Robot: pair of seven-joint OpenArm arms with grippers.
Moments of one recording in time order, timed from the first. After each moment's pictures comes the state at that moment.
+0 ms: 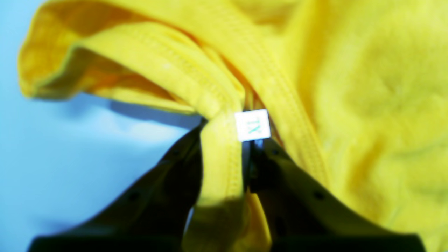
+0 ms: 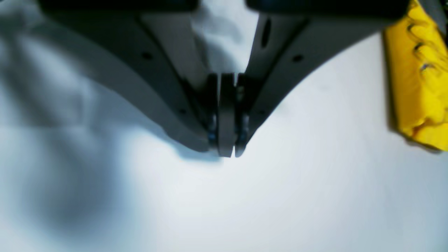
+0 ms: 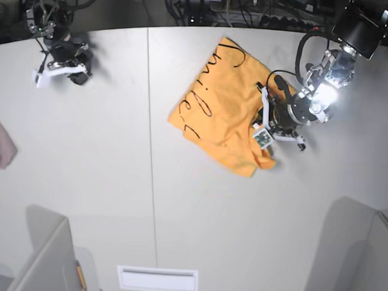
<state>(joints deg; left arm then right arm) -2.0 -33.9 31.2 88.9 -11.7 -21.6 37.2 -30.6 21.3 5.1 92.2 60.7 -7.3 -20.4</state>
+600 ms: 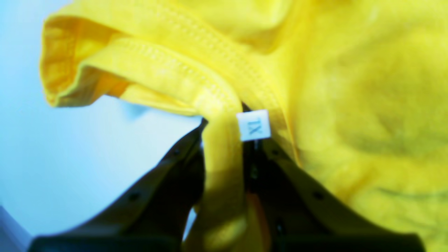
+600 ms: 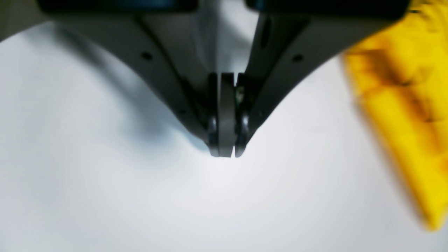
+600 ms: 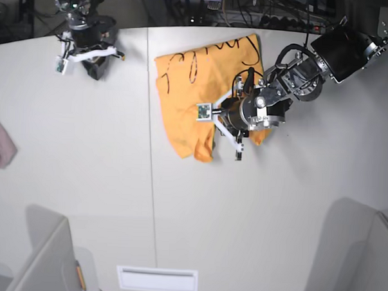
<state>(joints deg) -15.8 -29.5 52.9 92.3 4.7 -30.8 40.3 -38.7 9.3 2.4 107.3 32.5 -8.6 -14.3</state>
